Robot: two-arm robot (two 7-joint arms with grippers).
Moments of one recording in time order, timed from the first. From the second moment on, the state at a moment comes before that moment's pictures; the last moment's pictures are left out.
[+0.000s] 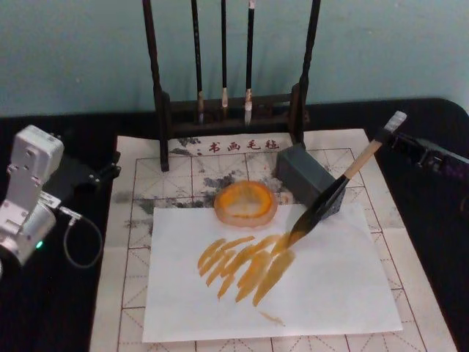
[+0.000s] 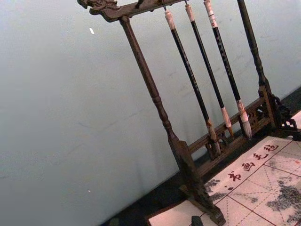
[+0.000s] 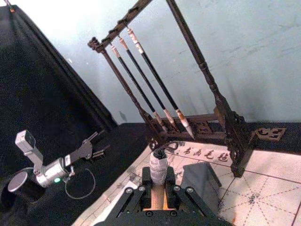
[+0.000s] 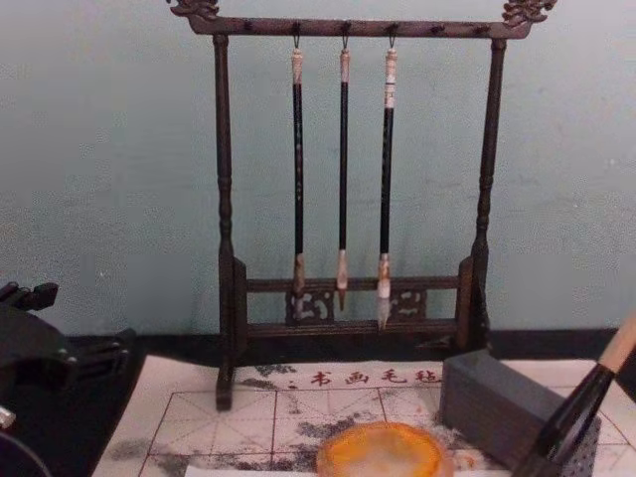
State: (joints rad) left arm -0.20 0.60 0.45 -1.41 -0.25 -0.12 0.03; right arm 0.40 0.76 -0.51 -1.19 1.25 0.20 0.86
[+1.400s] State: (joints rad) left arm -0.20 0.60 0.45 -1.41 -0.25 -0.12 0.03; right arm 0.37 0.76 -0.47 -1.21 1.13 0.15 0.88
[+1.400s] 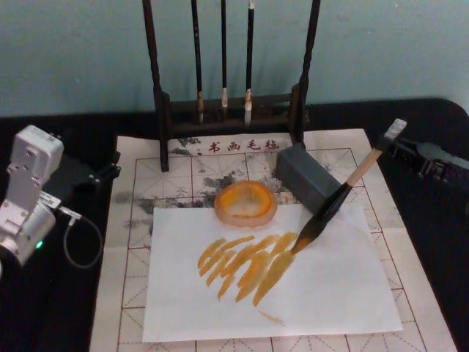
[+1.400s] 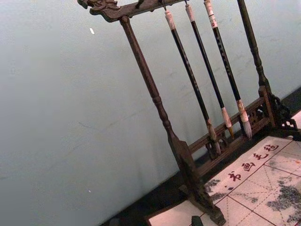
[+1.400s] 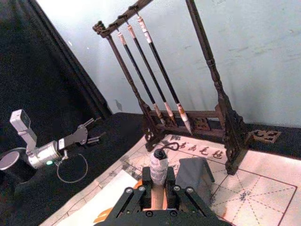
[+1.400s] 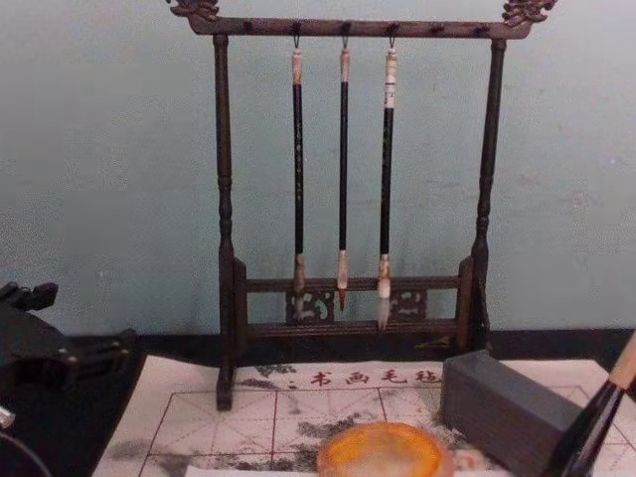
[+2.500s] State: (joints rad) left arm -0.20 0.60 0.45 -1.41 -0.25 -0.12 0.03; right arm 0.36 0.77 -0.43 -1.21 1.10 0.14 0.86
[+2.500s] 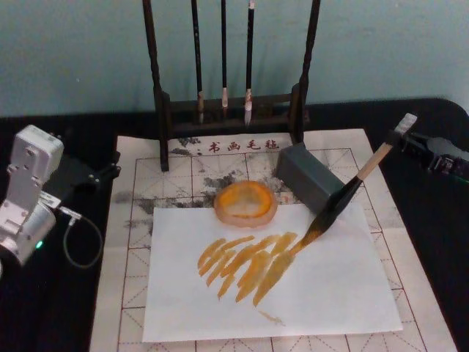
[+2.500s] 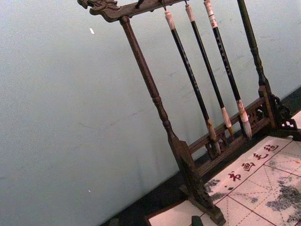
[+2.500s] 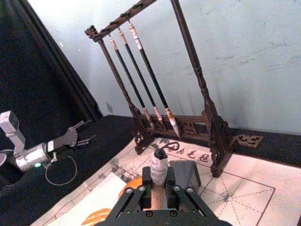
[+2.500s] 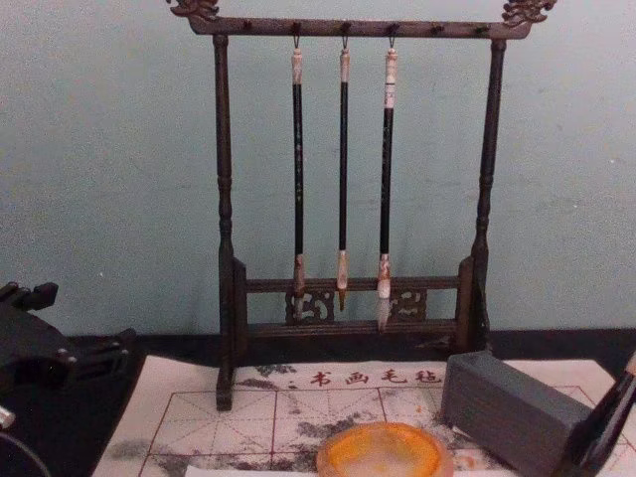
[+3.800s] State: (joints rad) left arm -0.20 0.60 0.45 -1.41 -0.25 -0.12 0.03; right arm 0.36 0.74 -0.42 -1.22 1.19 0.17 0.88
